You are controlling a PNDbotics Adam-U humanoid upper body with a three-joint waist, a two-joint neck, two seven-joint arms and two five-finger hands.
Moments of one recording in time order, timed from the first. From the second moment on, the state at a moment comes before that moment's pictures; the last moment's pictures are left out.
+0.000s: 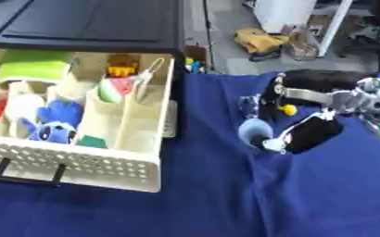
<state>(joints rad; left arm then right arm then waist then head) -0.65 0.31 0.11 -1.99 0.06 -0.59 0.46 -0.80 -0.89 0.35 -1.95 0.54 0.31 0.79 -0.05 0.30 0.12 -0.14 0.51</state>
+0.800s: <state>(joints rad) -0.64 0.31 0.10 -1.99 0.07 -0.58 0.45 -1.05 -0.78 0.33 -1.94 0.64 0.27 0.78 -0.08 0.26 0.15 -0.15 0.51</state>
